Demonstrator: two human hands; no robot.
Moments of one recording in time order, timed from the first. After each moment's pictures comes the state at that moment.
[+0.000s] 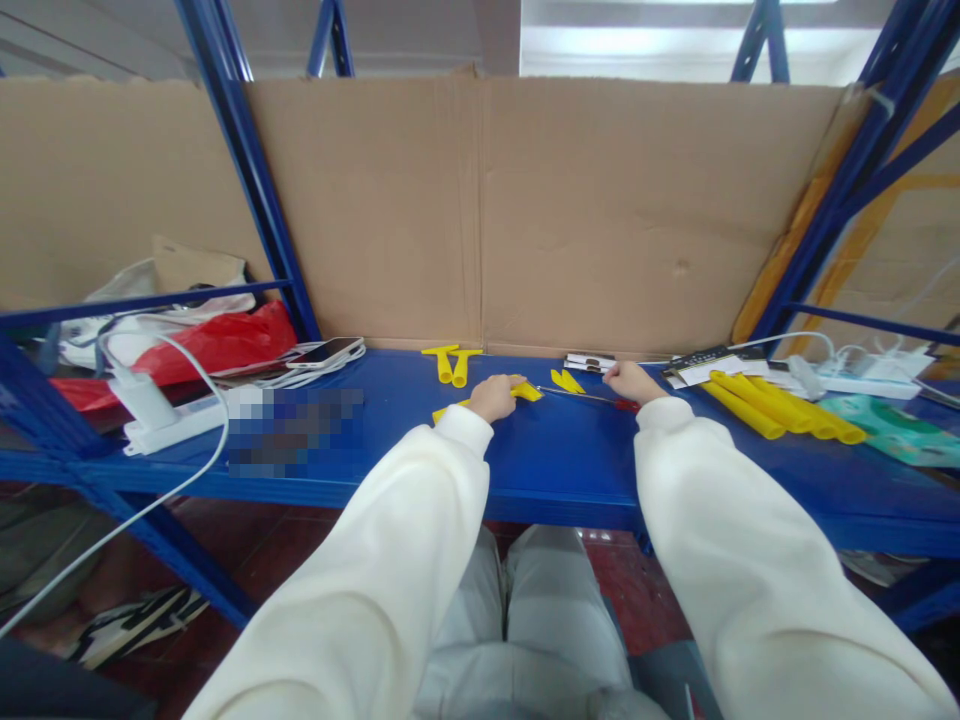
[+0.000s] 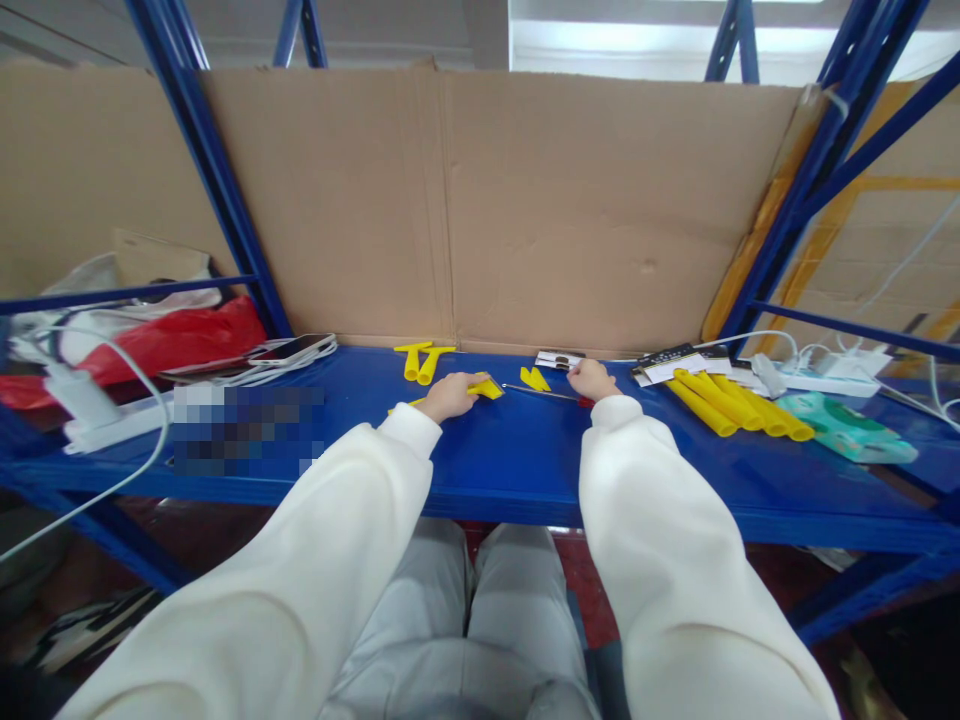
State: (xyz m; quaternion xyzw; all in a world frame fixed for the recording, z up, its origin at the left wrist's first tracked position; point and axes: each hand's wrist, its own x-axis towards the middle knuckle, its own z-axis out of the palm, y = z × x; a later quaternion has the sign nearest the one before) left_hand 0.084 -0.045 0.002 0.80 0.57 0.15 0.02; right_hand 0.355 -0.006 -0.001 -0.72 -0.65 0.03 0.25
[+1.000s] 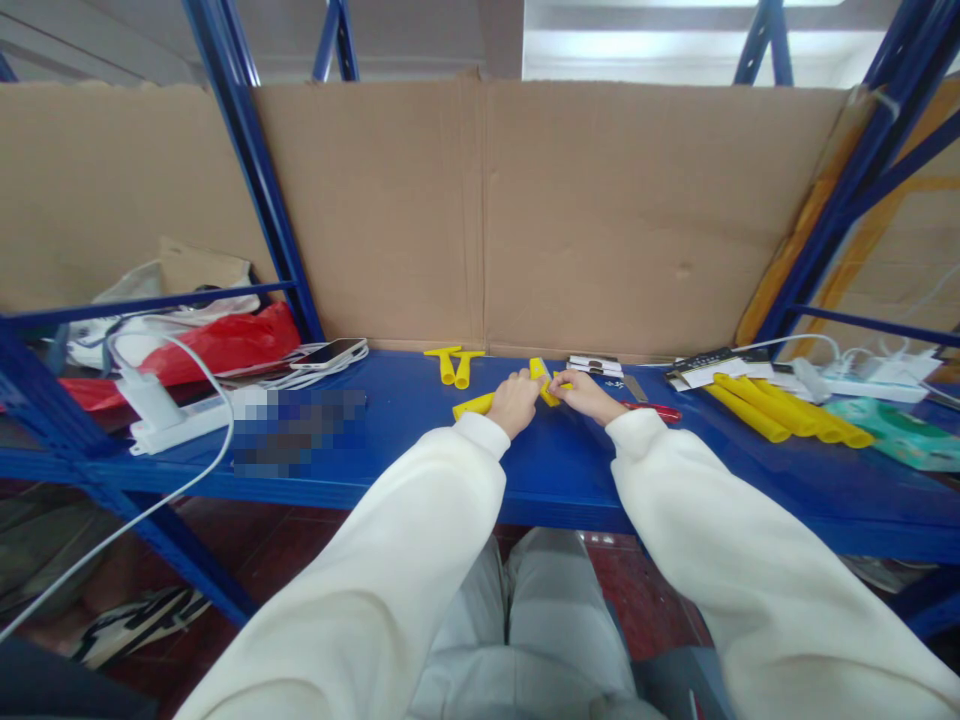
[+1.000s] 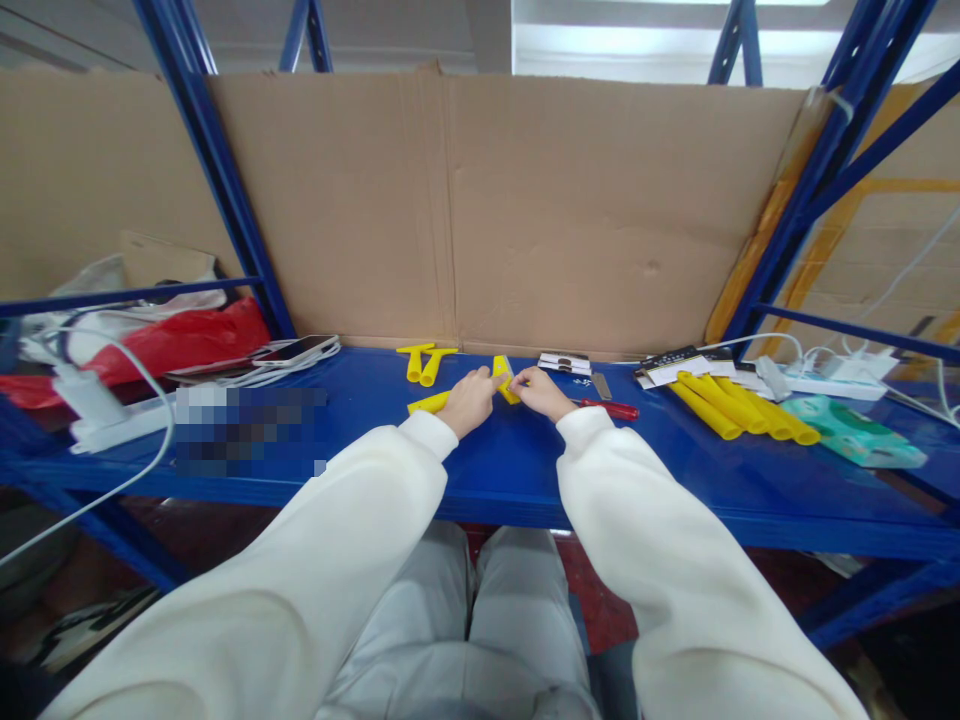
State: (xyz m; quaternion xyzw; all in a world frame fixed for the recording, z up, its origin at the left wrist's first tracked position) left_hand 0.109 -0.061 0.001 0.84 0.51 0.14 -0.12; right_hand 0.272 -0.017 -0.018 -0.50 -0.73 0.20 0.42
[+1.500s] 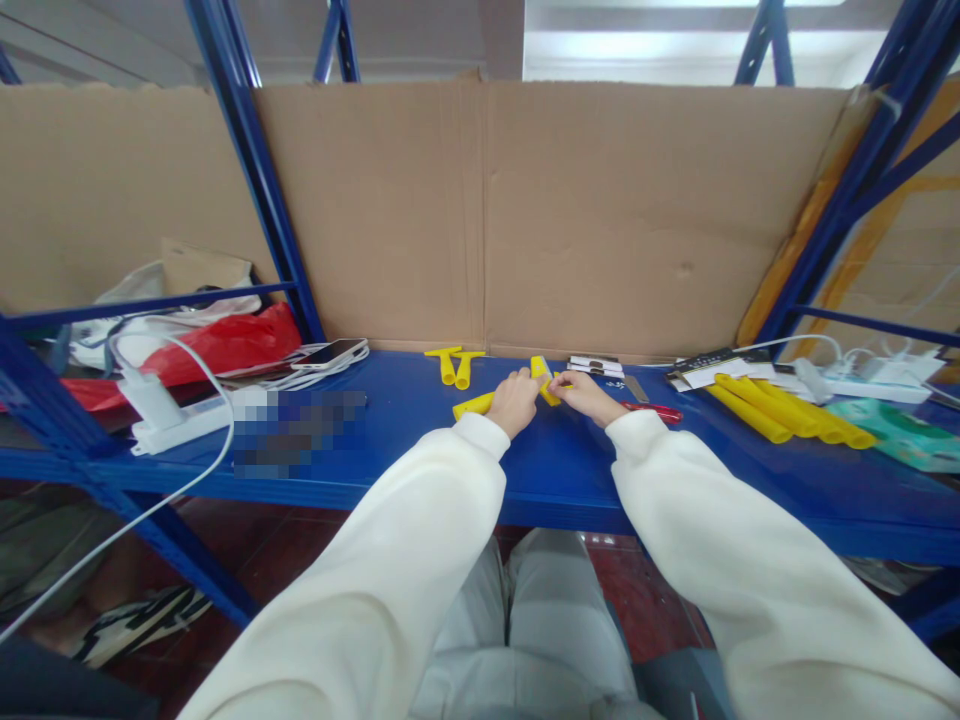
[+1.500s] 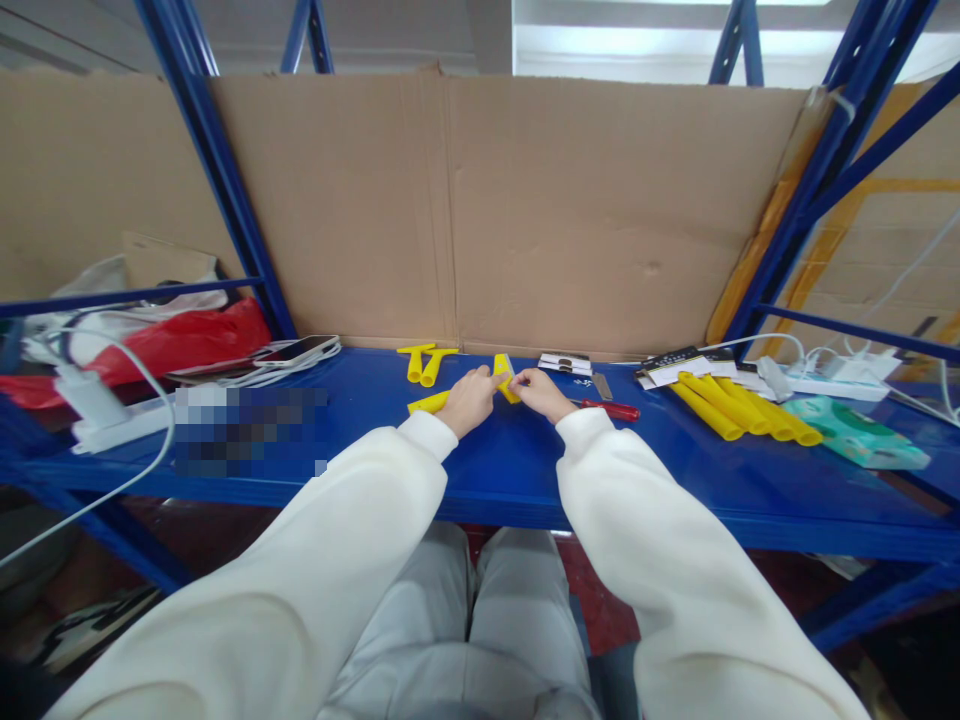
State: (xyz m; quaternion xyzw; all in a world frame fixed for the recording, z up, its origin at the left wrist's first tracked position) left_hand 0.109 -0.057 0.001 0.84 0.52 0.14 -0.11; right_hand 0.267 -0.022 -0.016 -0.51 -0.70 0.24 0.44
